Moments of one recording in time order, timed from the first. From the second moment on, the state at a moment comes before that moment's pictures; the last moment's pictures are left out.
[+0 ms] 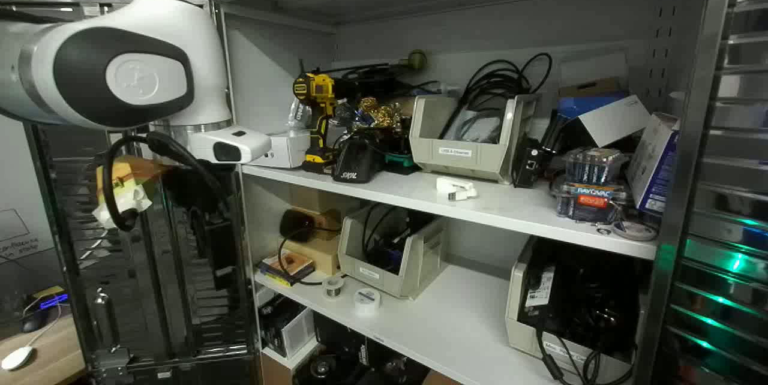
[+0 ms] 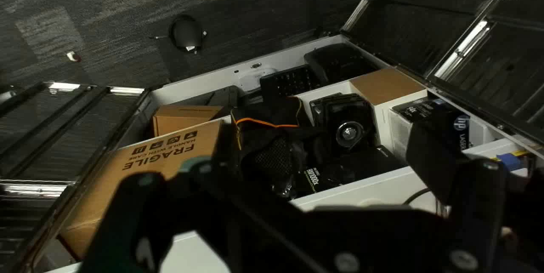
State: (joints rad) arm 0.10 -0.41 0.30 -2.51 0.17 2.19 0.49
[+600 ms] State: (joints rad) arm 0.10 -0.41 0.30 -2.50 0.17 2.19 0.49
